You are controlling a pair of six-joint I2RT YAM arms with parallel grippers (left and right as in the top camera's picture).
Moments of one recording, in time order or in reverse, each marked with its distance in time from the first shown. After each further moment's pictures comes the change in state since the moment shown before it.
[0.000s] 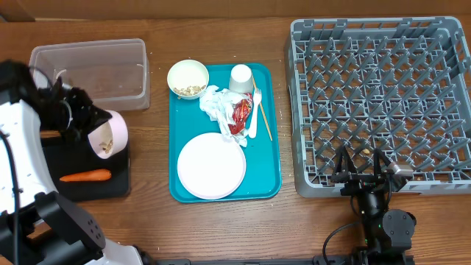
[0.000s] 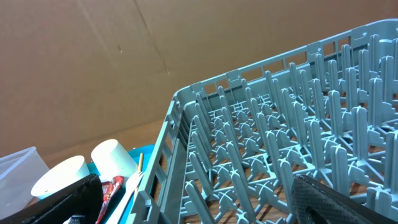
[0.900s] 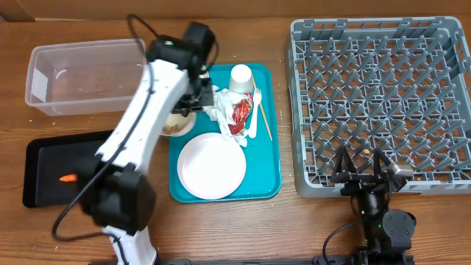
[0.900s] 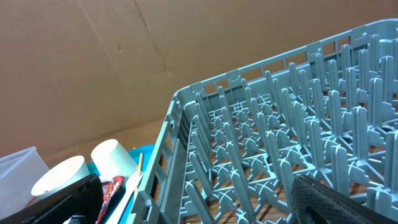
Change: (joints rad) left arm -0.839 0.222 0.351 -0.139 -0.687 -0.214; right arm 0.000 0.000 0.000 0.000 0.000 0.000
